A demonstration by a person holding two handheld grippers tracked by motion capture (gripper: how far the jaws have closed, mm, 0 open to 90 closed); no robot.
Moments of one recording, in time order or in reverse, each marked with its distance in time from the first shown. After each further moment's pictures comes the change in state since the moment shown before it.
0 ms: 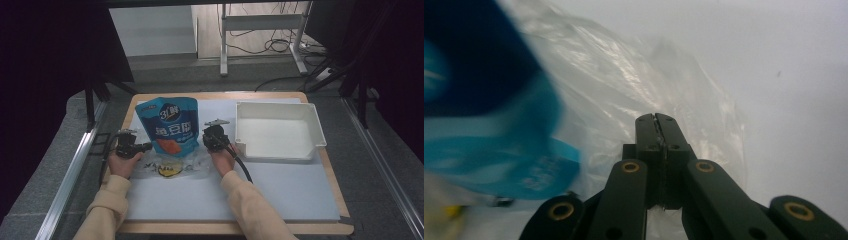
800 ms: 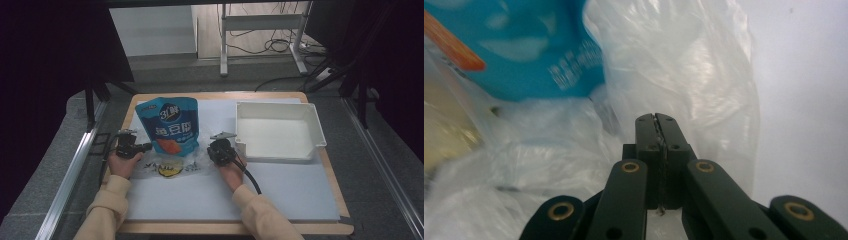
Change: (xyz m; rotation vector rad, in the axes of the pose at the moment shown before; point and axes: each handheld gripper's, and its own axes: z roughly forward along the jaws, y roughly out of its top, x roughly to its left) left arm -0.001 -0.001 0.000 0.004 0.002 0.002; right arm -0.002 -0.039 -0.028 0.042 0.054 -0.036
